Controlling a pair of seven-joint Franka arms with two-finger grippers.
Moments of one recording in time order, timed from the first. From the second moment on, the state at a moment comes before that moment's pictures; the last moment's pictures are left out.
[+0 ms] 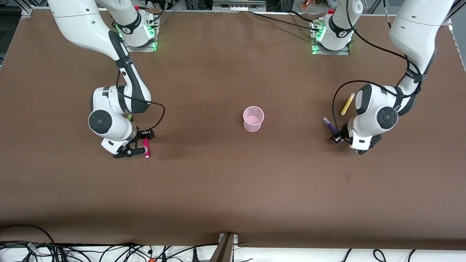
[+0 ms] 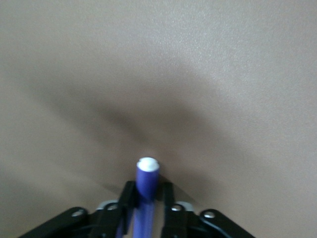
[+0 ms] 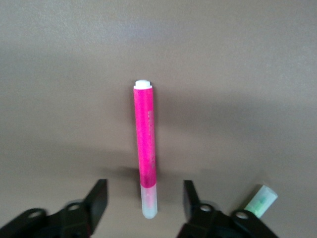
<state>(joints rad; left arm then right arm) 0.14 0.50 -0.20 -2.09 0.06 2.44 -0.77 0.36 0.54 -0.16 -1.89 0.08 2.29 -0.04</state>
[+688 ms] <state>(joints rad) 0.12 0.41 -0.33 -1.85 0.06 2.27 -0.94 0.36 0.55 -0.16 -1.94 0.09 2.39 -0.04</state>
